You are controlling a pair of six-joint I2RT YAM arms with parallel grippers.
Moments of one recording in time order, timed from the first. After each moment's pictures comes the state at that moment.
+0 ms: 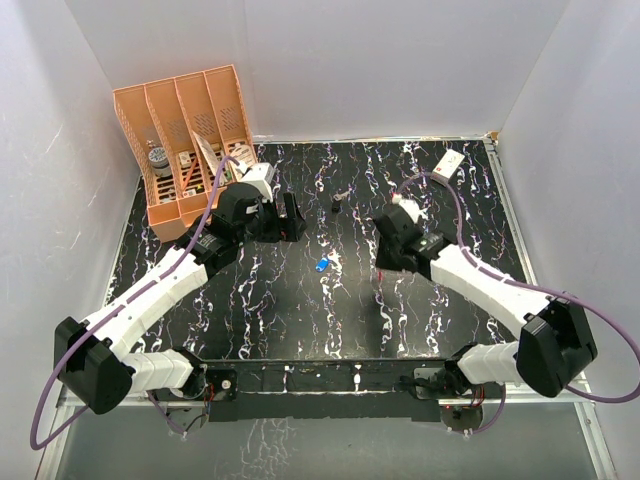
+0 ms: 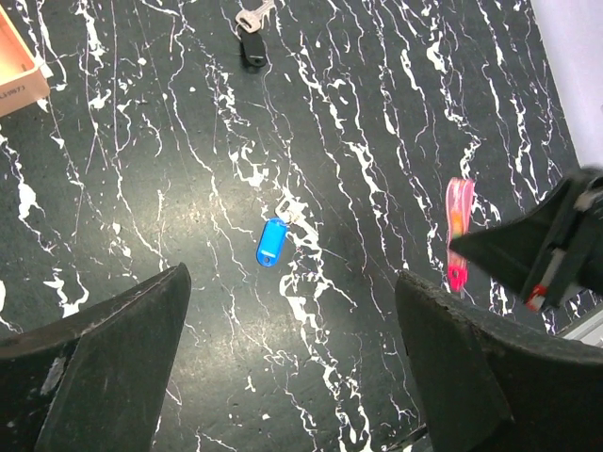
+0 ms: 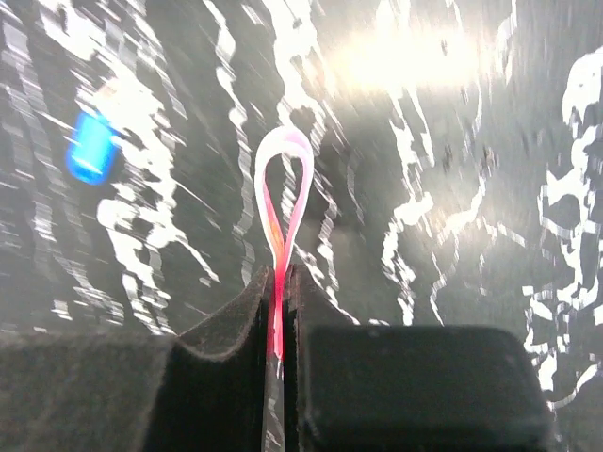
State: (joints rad) left arm -0.61 1.22 1.04 -0.36 -0.02 -0.48; right arm 0.60 1.29 0.86 -0.62 0.24 0.68
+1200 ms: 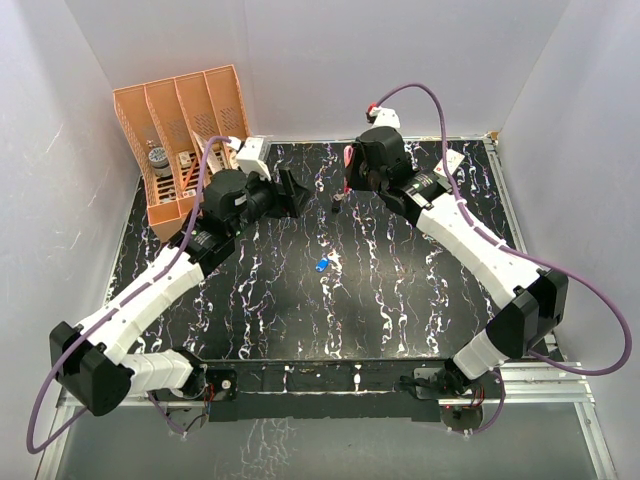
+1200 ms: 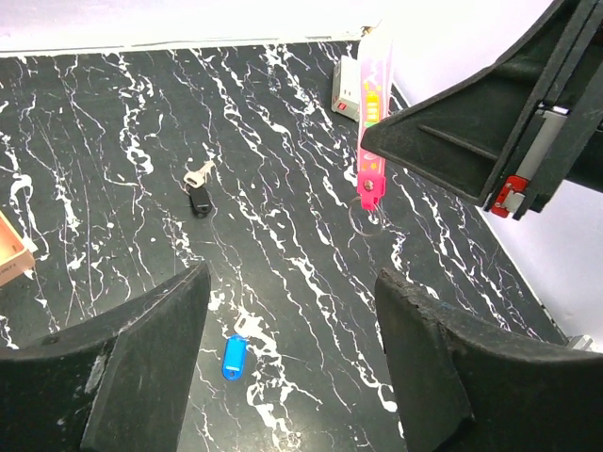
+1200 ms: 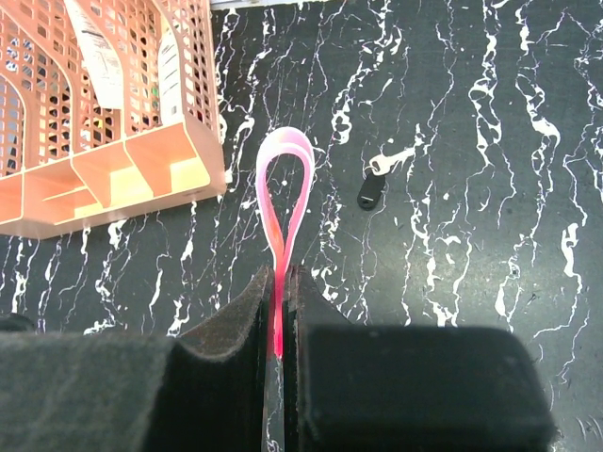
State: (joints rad) left arm -0.61 1.20 1.10 -0.11 0.01 -0.41; right arm 0.60 1.54 1.57 -0.50 0.26 0.47
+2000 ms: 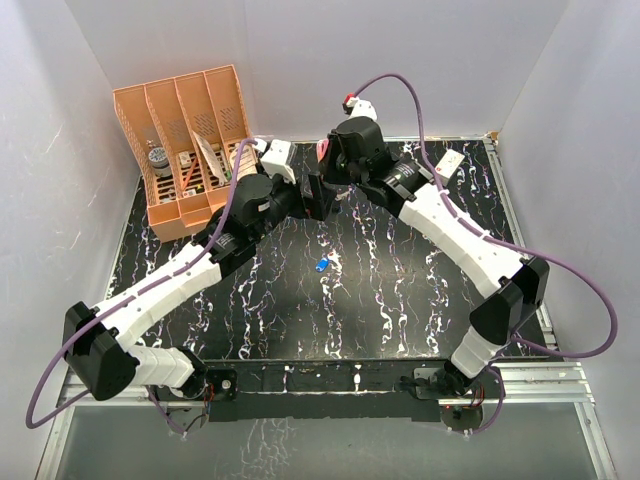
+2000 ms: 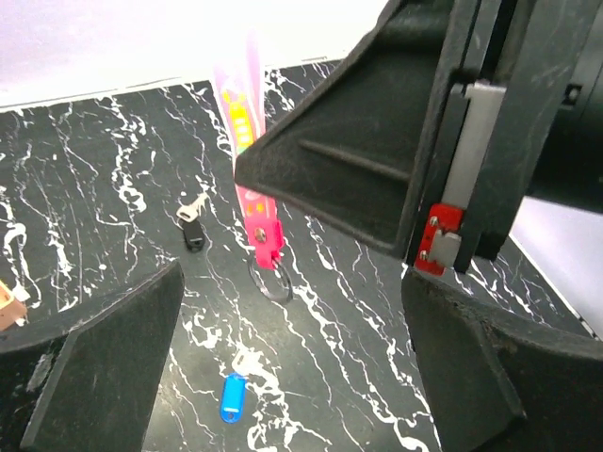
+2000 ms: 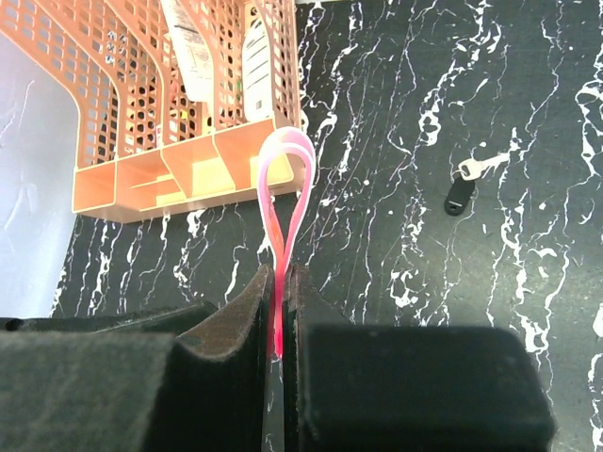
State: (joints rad) left arm -0.73 1.29 1.12 0.02 -0.13 -0.32; right arm 0.68 1.64 1.76 -0.55 0.21 0.54
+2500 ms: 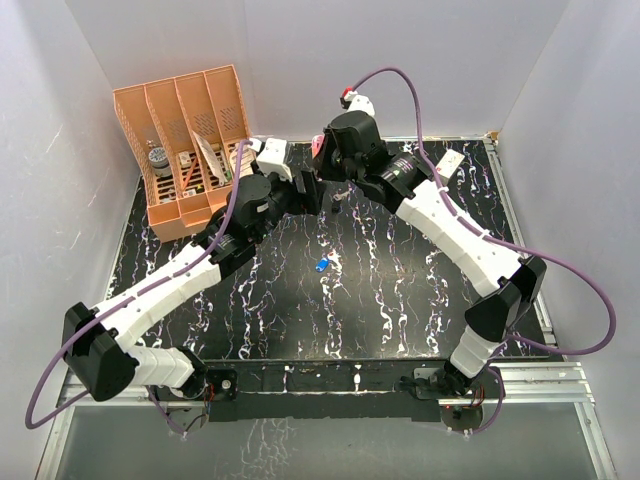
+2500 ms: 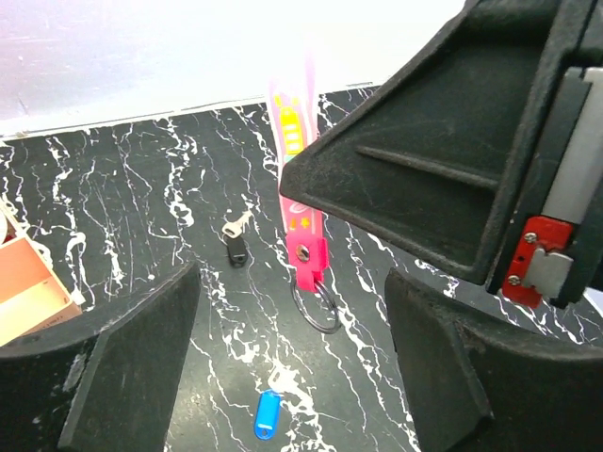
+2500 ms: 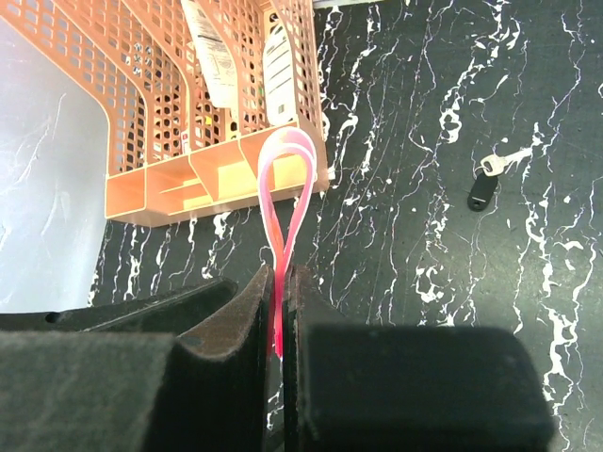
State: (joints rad) left arm -0.74 1.29 1.11 0.05 -0.25 -0.26; right arm 0.72 1.68 1.87 -0.64 0.24 0.61
